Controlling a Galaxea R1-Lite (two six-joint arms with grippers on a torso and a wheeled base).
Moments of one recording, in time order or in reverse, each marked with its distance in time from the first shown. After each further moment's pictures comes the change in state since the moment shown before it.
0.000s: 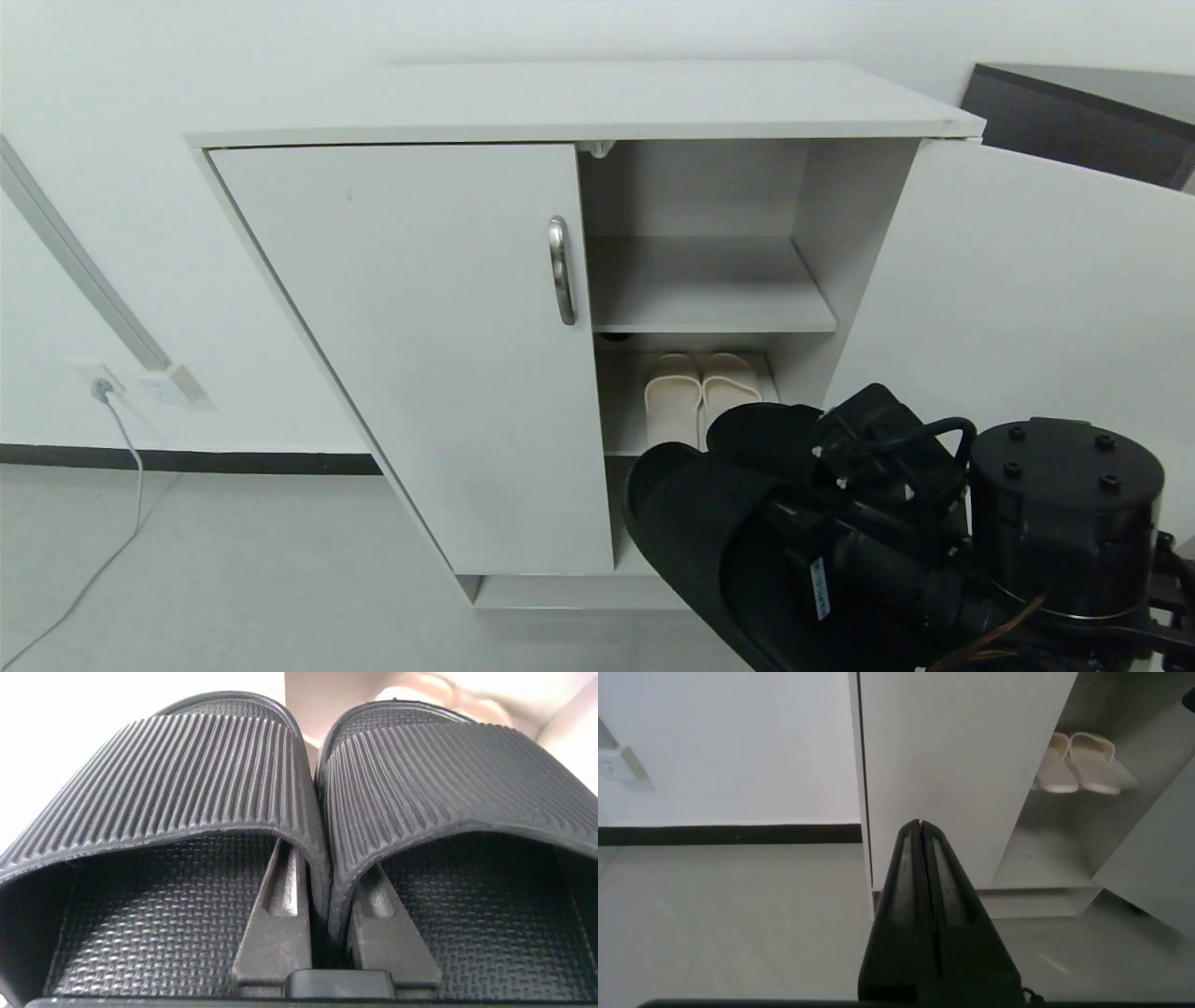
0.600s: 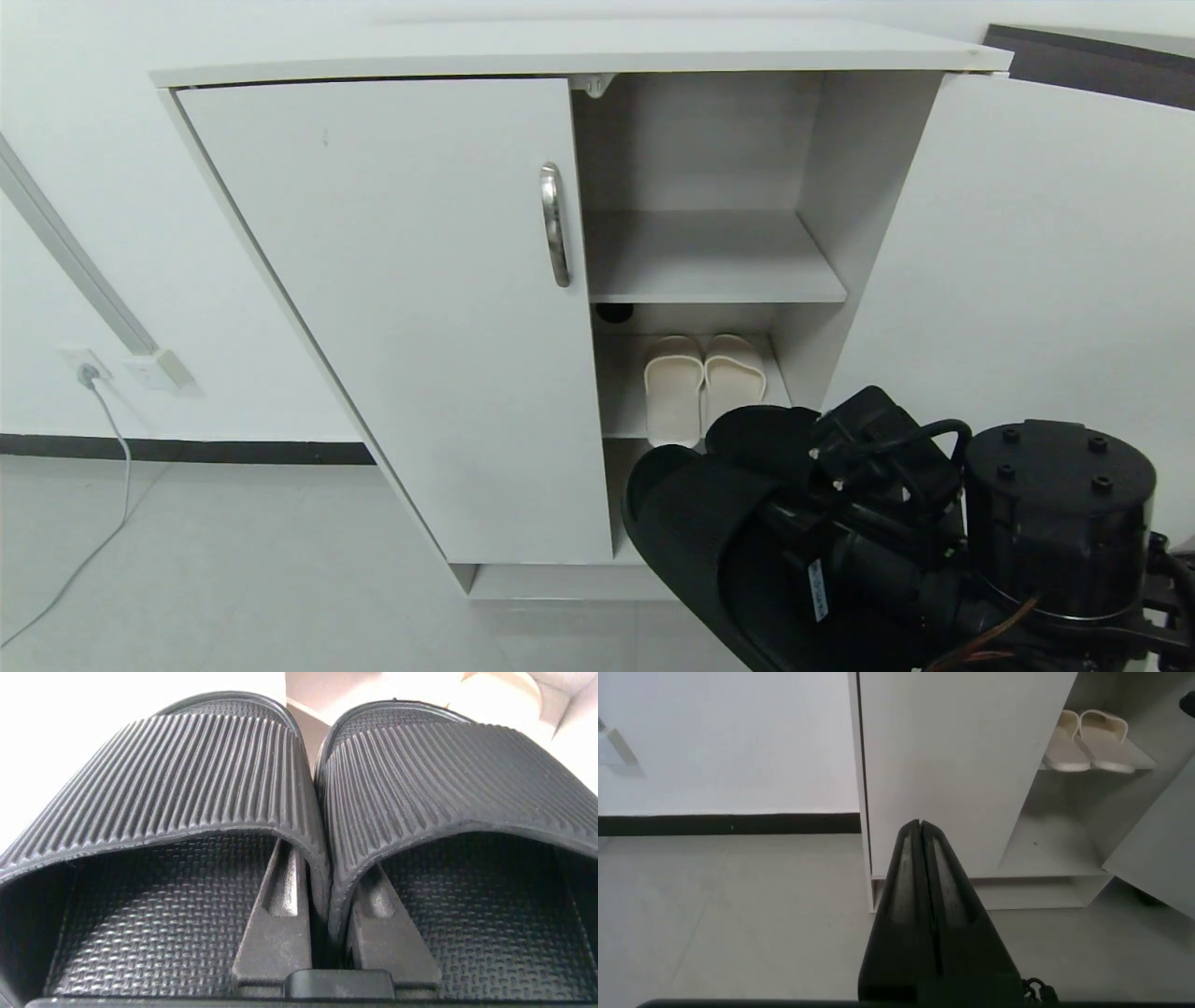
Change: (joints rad) left arm 0.000 0.000 0.000 0.000 0.001 0.000; right arm 0.000 0.006 0.001 -0.005 0.001 0.003
